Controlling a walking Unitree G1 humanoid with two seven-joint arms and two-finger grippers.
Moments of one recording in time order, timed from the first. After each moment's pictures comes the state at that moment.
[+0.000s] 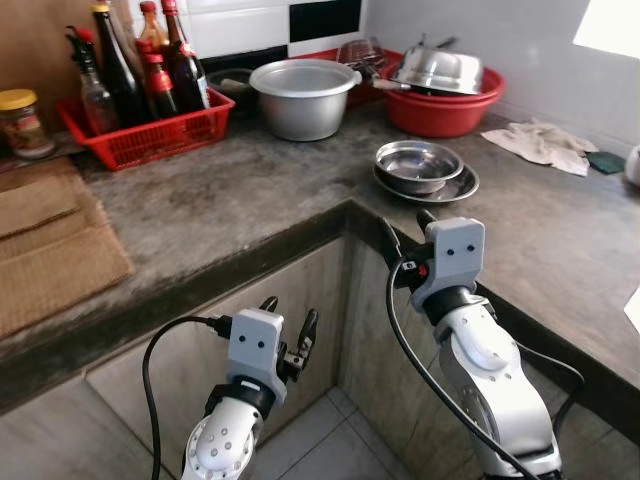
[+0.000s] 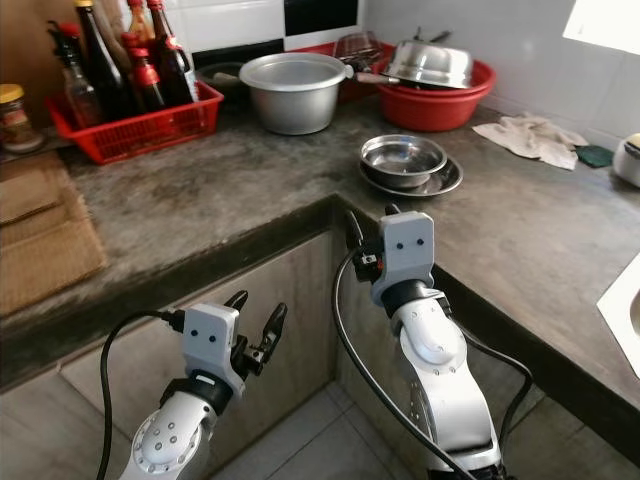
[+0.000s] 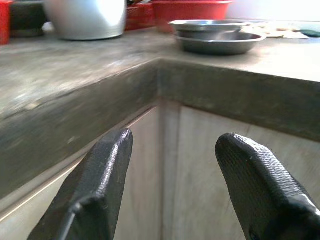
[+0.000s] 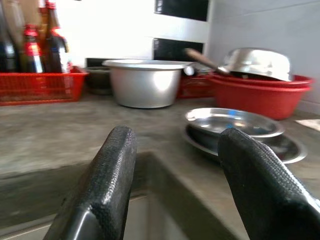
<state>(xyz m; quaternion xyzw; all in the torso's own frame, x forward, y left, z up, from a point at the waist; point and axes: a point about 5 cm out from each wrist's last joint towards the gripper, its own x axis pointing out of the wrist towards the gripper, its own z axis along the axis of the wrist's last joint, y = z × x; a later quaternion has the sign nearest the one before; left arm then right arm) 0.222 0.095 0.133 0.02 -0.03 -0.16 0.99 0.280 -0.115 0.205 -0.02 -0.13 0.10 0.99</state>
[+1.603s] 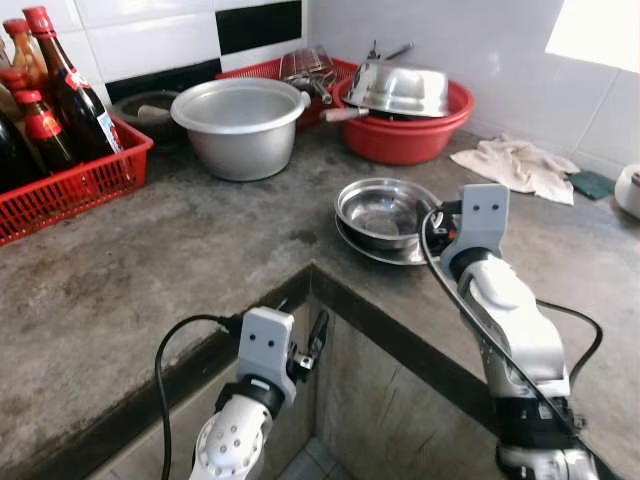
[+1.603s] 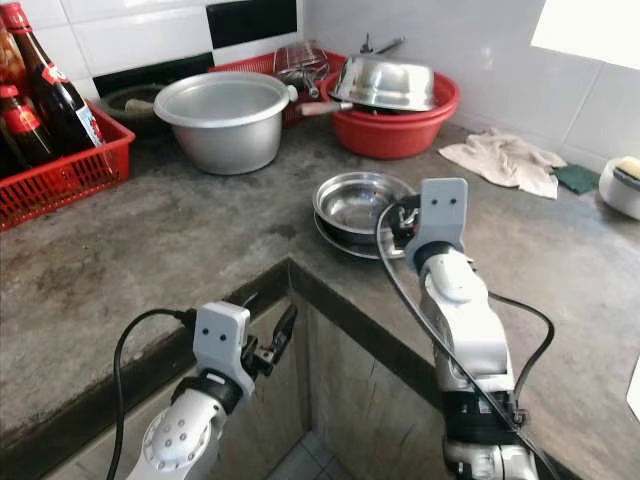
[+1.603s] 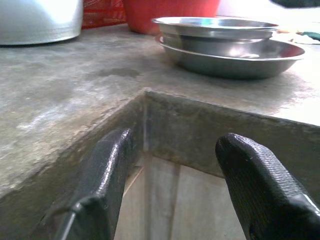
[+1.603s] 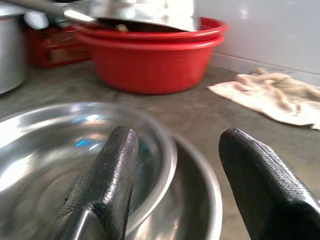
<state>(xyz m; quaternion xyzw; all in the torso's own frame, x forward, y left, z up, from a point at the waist) 0.223 0.089 0.131 0.02 -0.03 -0.17 0.98 0.341 -0.165 0.221 0.00 -0.02 -0.04 1.00</state>
